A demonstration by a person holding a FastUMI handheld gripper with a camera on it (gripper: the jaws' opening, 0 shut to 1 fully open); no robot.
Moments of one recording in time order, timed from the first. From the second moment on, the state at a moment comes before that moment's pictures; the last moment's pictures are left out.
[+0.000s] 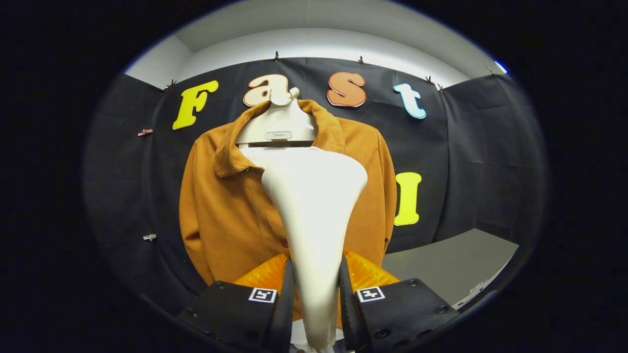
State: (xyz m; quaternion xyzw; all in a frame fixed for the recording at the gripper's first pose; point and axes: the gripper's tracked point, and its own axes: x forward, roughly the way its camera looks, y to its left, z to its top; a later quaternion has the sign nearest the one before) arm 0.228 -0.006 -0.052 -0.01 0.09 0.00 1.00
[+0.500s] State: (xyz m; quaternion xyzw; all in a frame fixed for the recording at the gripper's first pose) arm 0.225 -0.010 -0.036 -0.01 0.05 0.02 1.00
